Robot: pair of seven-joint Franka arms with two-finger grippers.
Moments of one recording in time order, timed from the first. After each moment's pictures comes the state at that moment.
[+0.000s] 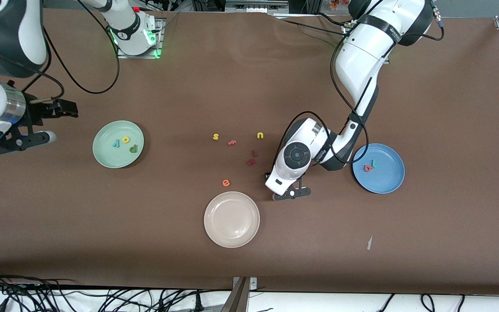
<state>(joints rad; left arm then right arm) -0.46 0.96 -0.13 -1.26 0.04 2.17 -0.76 0.56 0.26 -0.59 -1.45 0.07 1.39 -0.30</state>
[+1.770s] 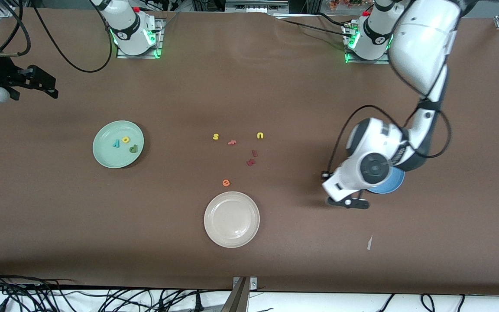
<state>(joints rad) -0.18 0.64 -0.10 -1.54 0.04 2.00 -0.13 -0.04 -0.06 0.07 -1.68 0.00 1.59 -0.04</state>
